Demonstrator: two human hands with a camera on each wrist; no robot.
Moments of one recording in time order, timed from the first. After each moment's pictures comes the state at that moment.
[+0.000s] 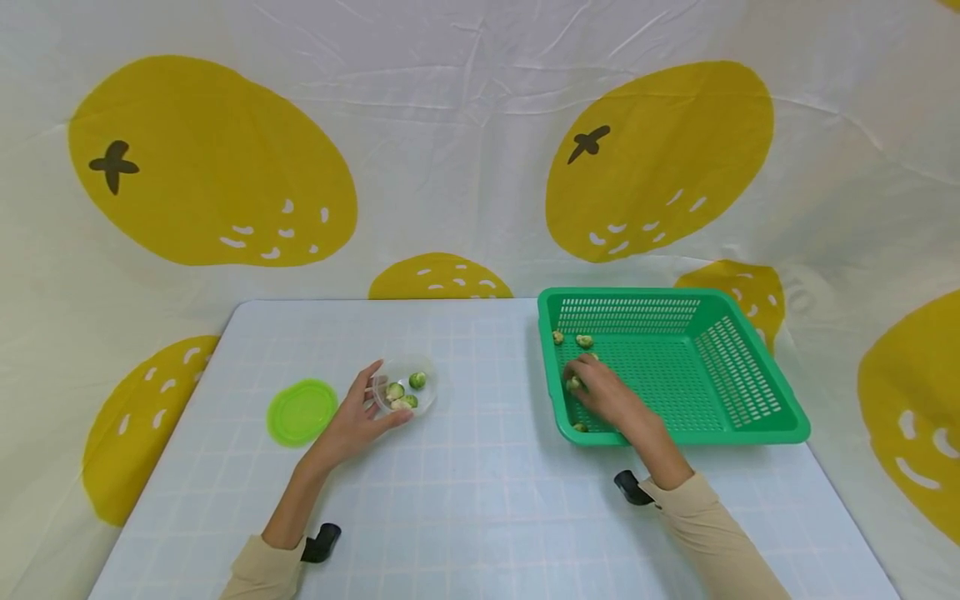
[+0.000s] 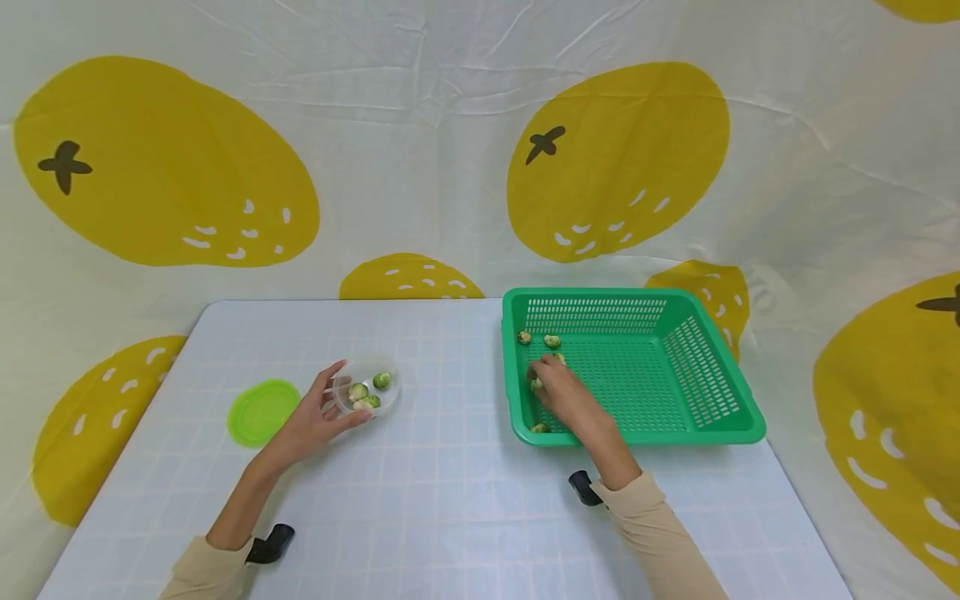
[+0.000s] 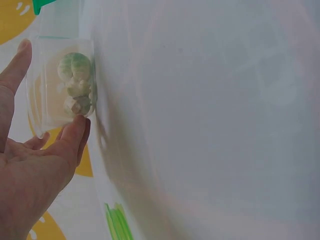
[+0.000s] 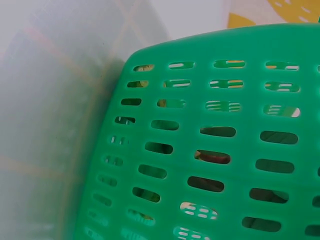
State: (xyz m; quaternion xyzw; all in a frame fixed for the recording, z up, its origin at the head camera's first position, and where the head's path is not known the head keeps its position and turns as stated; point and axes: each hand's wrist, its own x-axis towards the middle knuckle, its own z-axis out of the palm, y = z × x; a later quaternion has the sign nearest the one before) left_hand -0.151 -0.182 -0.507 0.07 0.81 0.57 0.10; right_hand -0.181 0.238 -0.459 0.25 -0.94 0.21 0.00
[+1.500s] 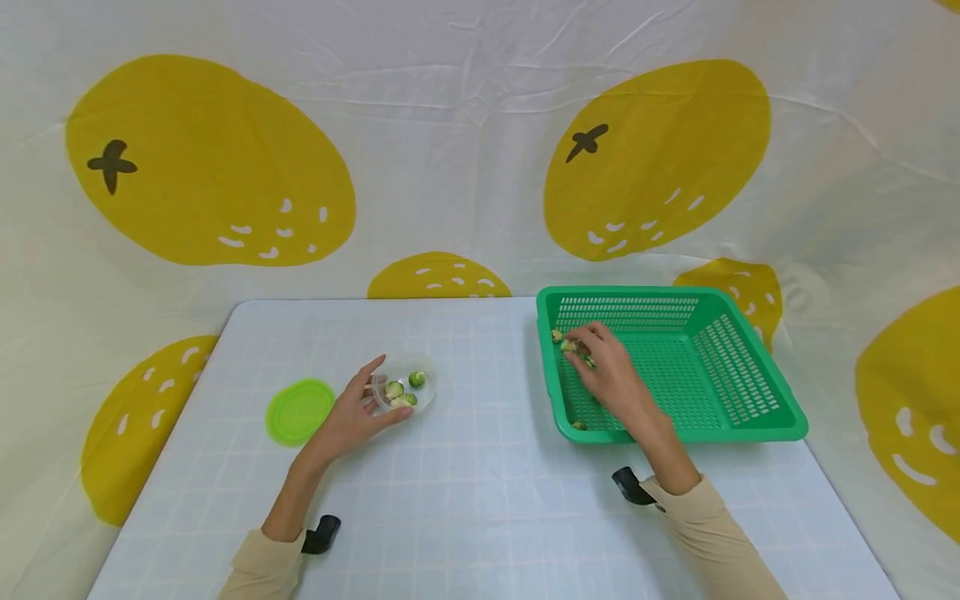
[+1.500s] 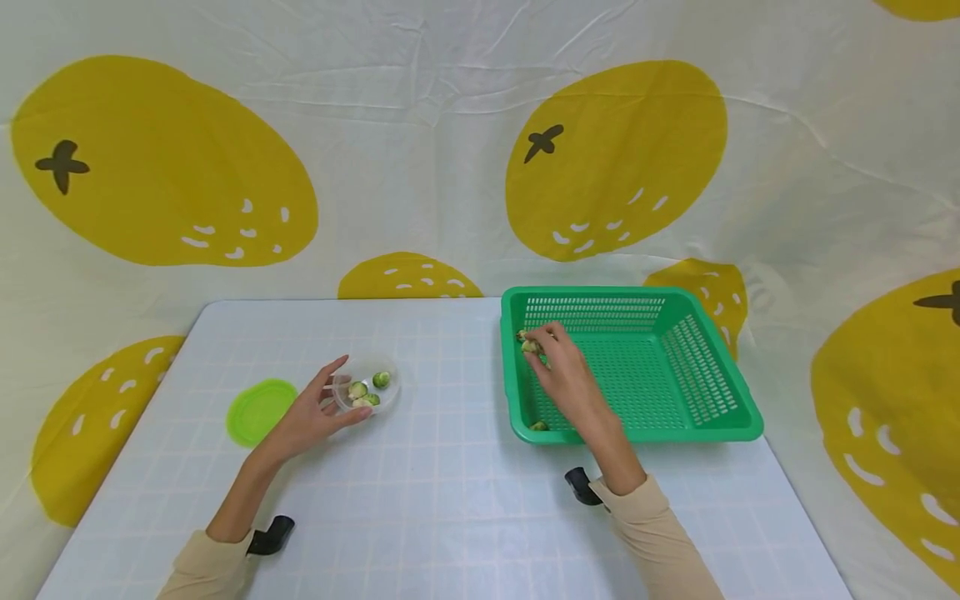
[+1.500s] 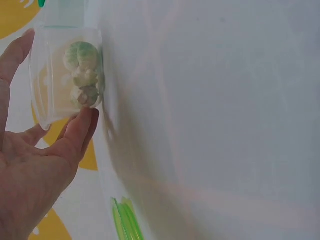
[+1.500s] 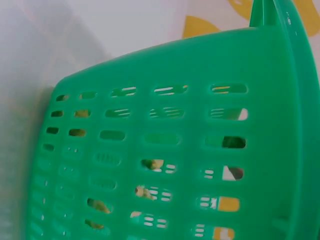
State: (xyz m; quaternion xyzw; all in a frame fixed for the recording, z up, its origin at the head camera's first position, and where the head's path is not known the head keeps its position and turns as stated) left_hand -0.156 -0.183 -0.505 0.08 0.84 0.53 0.09; right_hand -0.182 0.227 -0.433 0.22 -0.91 0.30 0.19
